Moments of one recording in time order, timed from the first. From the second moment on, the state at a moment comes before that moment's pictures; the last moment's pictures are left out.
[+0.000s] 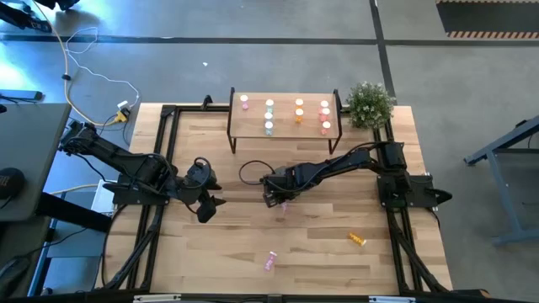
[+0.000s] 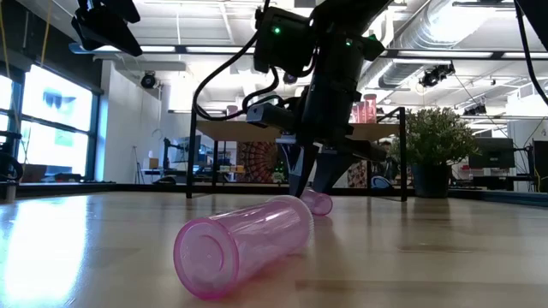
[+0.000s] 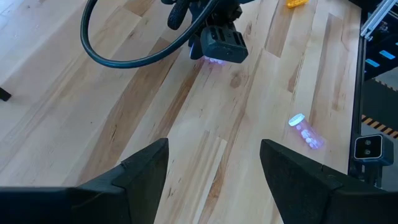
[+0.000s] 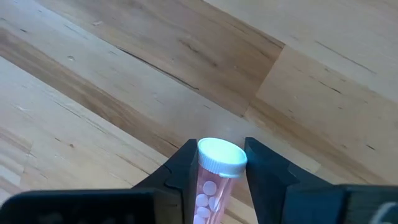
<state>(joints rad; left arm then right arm) -0.31 1.06 0.92 -0.74 -0.35 -0.79 0.08 2.04 1.39 -0.63 0.05 1.15</state>
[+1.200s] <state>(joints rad) -0.31 0.88 0.92 -0.69 -0.77 -0.82 0.03 2.04 2.11 -0.70 0.21 0.54</state>
